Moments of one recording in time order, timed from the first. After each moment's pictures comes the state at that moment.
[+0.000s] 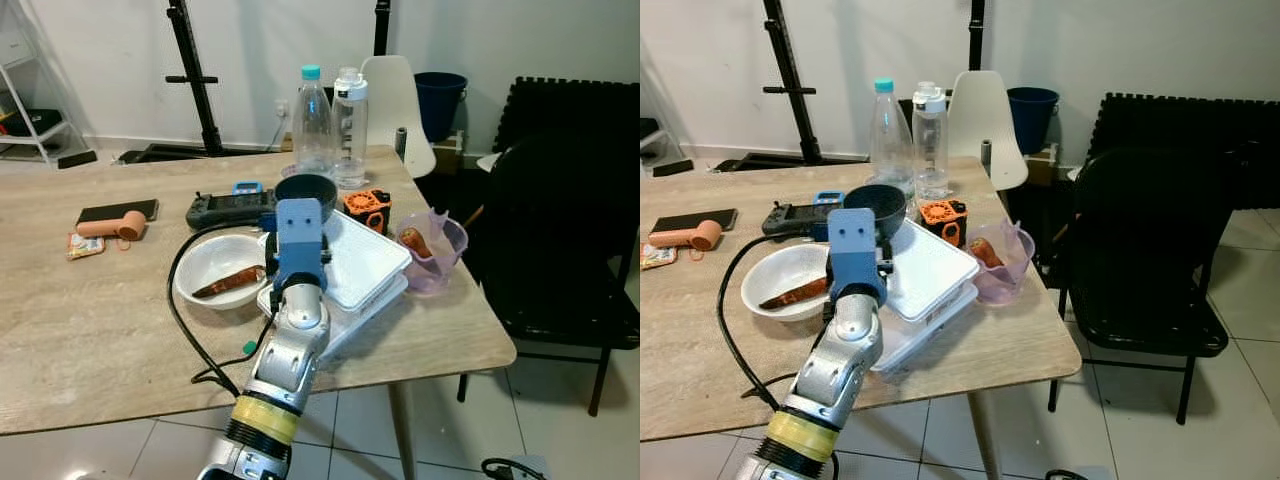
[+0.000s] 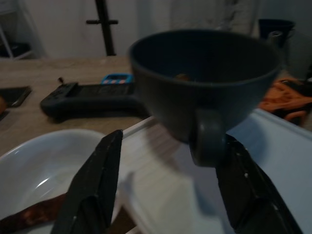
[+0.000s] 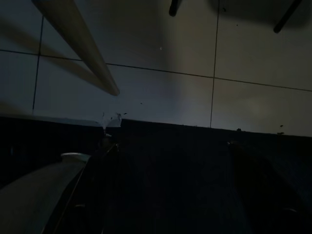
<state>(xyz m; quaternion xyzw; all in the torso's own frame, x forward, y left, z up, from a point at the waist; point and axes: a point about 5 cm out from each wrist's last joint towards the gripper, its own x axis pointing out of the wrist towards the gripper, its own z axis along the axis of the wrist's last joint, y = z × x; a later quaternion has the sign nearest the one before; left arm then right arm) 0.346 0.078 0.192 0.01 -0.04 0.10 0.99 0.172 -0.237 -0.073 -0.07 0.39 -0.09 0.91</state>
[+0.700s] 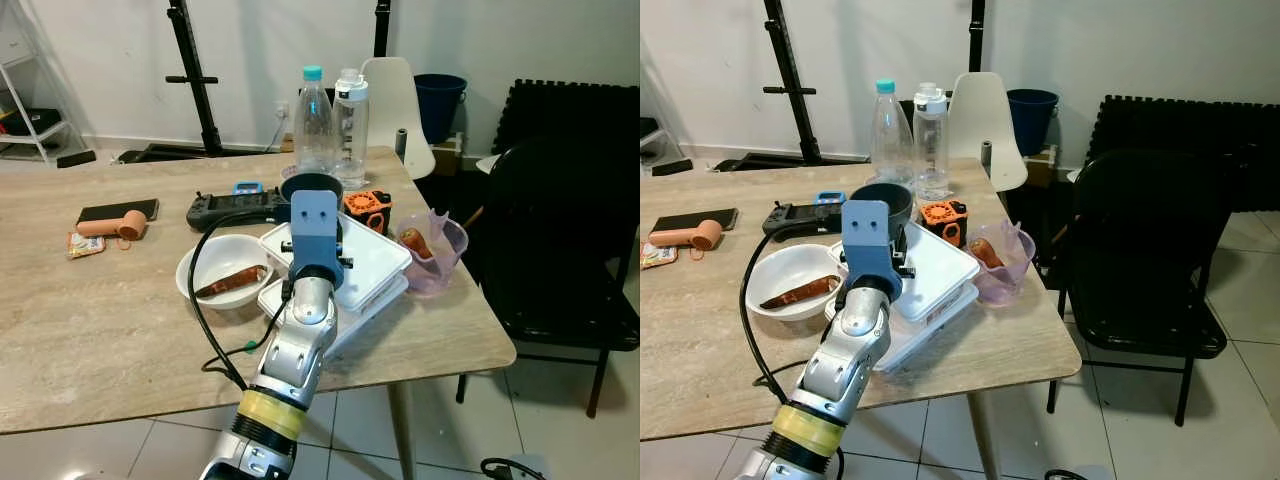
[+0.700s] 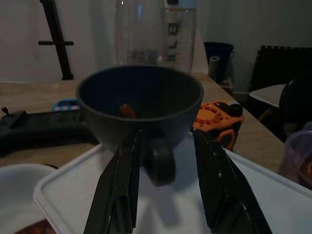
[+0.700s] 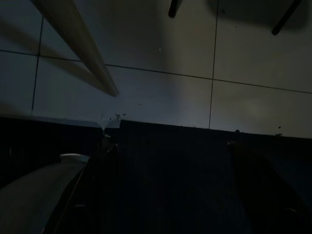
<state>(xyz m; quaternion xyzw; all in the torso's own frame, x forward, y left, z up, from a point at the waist) 0.348 0.065 0.208 0.00 -0.08 0.01 1.00 0.172 -0.237 -0.073 -0.07 0.39 -0.08 0.91</state>
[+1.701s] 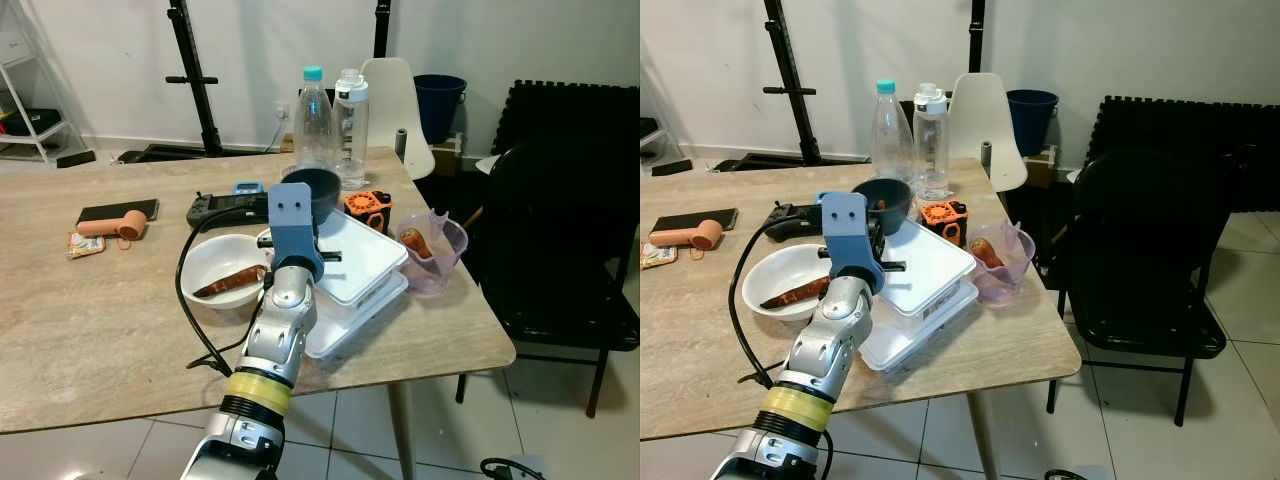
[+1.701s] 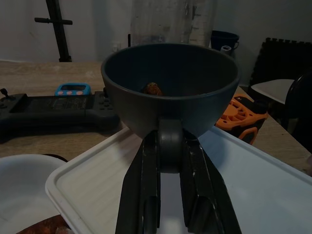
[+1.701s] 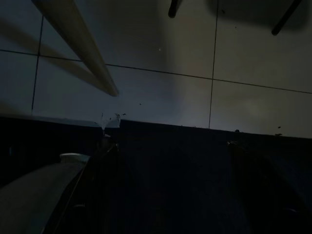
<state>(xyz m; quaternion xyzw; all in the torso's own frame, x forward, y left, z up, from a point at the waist) 0.366 0.084 0.205 -0.03 -0.05 0.00 1.00 0.172 -0.236 -0.073 -0.07 0.39 -0.08 0.91</state>
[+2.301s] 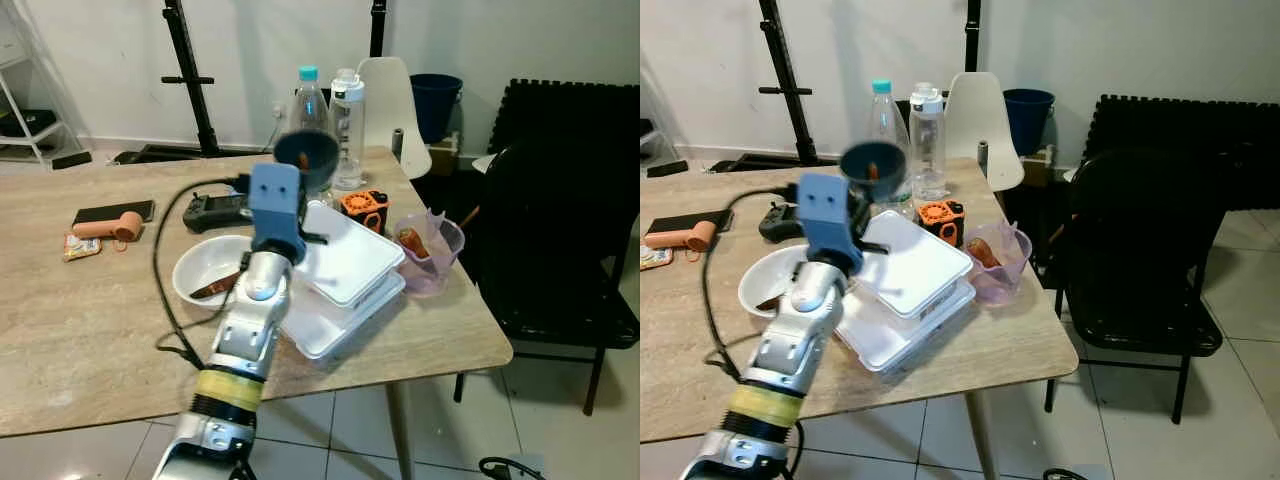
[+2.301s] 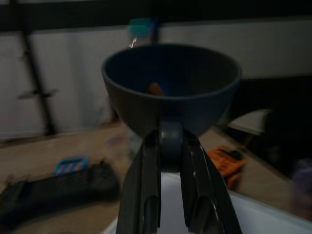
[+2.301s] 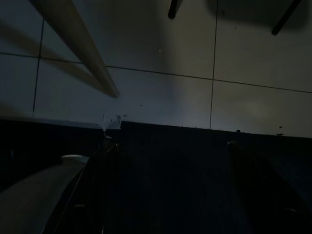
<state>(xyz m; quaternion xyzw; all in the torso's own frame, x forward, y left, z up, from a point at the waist) 0.348 0.118 0.248 0.02 -0.18 -0.08 0.98 0.174 -0.234 -0.073 -0.07 0.39 -0.08 0.91</state>
